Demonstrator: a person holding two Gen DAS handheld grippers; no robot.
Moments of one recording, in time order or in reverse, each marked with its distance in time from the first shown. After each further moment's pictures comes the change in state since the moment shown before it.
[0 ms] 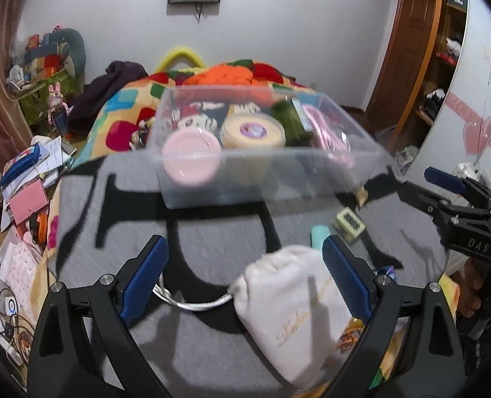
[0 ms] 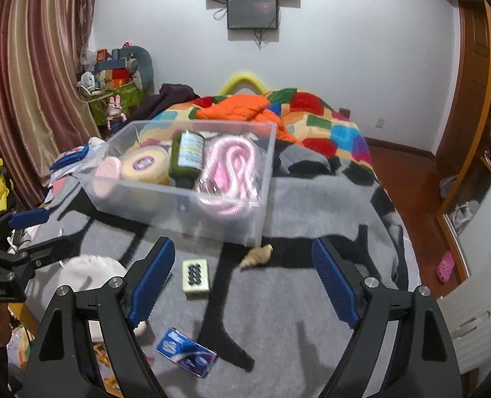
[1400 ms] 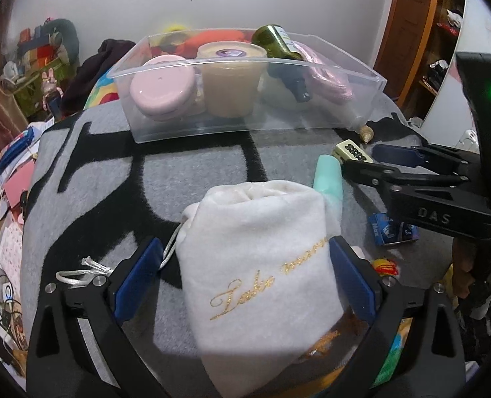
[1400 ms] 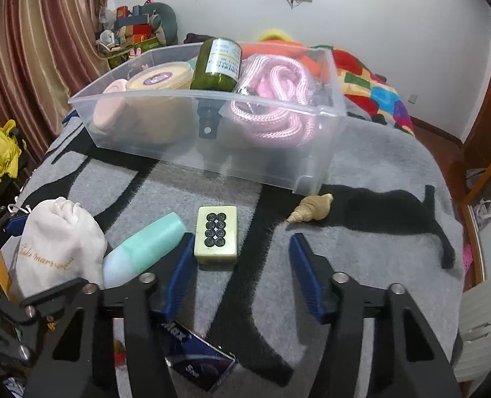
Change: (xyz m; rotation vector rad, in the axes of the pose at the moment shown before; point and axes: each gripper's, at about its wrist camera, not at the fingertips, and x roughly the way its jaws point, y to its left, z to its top) left arm 0.030 -0.022 -0.046 0.037 0.083 0.016; right arm 0.067 0.026 -0.031 -0.079 0.177 0.107
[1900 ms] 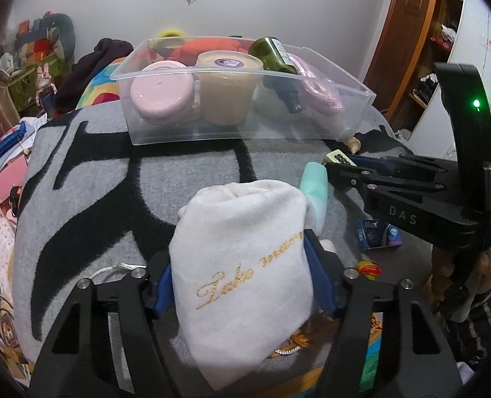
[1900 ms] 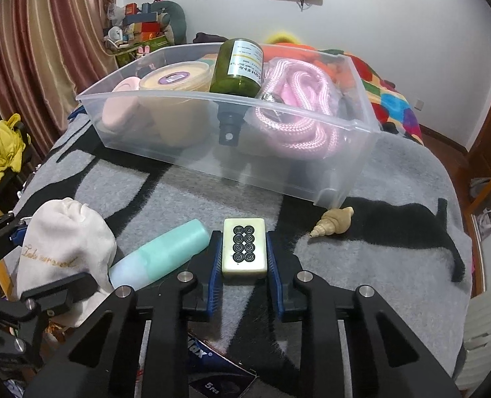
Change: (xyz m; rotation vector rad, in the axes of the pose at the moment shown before) left arm -0.010 0.009 -0.002 -0.045 -0.029 -0.074; right arm 0.005 0.012 0.005 -0.029 -0.013 0.015
